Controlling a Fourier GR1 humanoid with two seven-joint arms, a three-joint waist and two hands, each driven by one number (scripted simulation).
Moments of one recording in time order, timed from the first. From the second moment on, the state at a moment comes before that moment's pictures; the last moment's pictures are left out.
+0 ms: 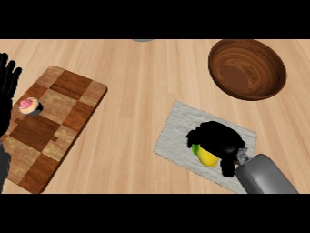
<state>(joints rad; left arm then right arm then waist) -0.23 0.32 0.23 -1.50 0.15 0.02 -0.01 -0.29 -0.27 0.43 -1.34 1.24 0.38 -0.38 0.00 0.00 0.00</state>
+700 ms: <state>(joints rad) -0.24 0.31 0.23 -1.52 0.14 0.02 -0.02 -0.40 -0.57 0.08 -1.10 1.14 0.28 -0.60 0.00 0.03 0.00</state>
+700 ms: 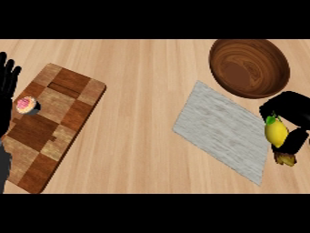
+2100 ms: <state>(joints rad) -0.30 0.28 0.18 -1.51 0.14 0.00 -0.01 -0.80 -1.07 -0.38 -0.47 0.76 0.32 -0.96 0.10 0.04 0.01</state>
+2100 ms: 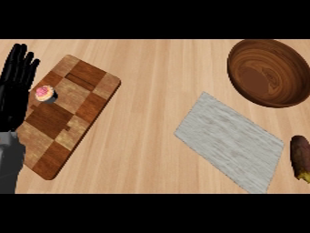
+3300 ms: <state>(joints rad) -0.32 0.28 0.18 -1.47 0.12 0.02 -0.01 -1.10 -0.85 -0.06 -0.40 0.72 0.46 -0.83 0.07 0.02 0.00</state>
